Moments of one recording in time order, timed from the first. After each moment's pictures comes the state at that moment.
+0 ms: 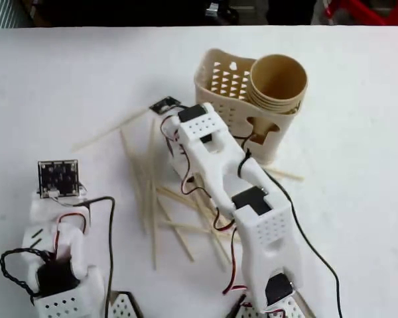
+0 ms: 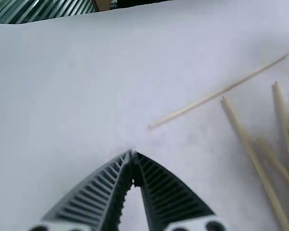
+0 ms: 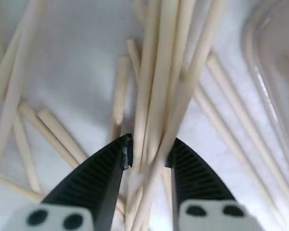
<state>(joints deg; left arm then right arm) -21.5 -104.0 89.1 54.8 -14.2 -30.4 32.5 -11.3 80.1 11.4</state>
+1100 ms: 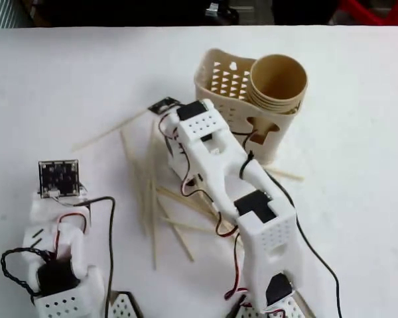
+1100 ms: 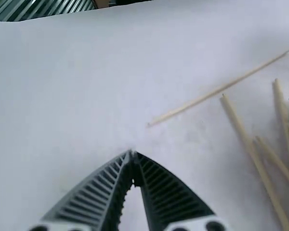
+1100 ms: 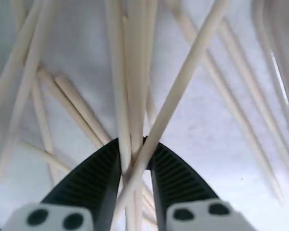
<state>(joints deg) -21.5 -104.0 89.7 54.8 -14.2 -31.0 28.2 -11.4 87.4 11.4</state>
